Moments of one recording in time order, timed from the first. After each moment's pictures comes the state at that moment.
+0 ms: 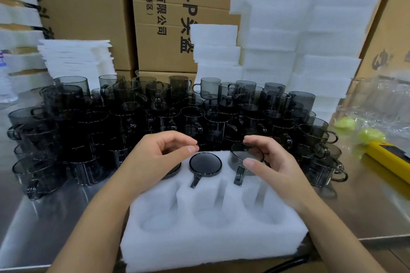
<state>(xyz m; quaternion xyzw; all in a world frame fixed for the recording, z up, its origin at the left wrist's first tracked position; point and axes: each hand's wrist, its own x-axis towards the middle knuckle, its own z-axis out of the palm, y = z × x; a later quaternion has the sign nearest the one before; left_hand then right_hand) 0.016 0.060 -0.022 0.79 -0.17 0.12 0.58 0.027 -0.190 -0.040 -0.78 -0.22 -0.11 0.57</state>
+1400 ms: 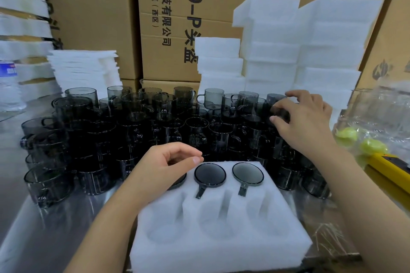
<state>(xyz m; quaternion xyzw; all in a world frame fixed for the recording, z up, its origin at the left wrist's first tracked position) 0.014 0.061 -0.020 0.79 -0.16 0.11 0.58 0.093 -0.214 0.039 -0.91 -0.07 -0.40 0.09</state>
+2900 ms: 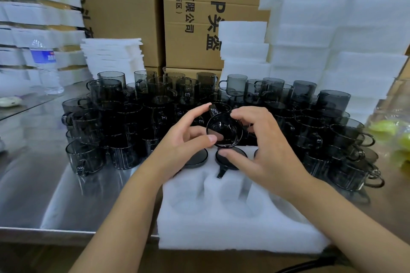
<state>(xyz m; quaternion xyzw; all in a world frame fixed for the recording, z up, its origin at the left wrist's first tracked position) 0.013 0.065 -0.021 0.74 -0.19 0.11 0.64 0.033 -0.129 -0.014 -0.78 -0.43 -0.33 0.31</state>
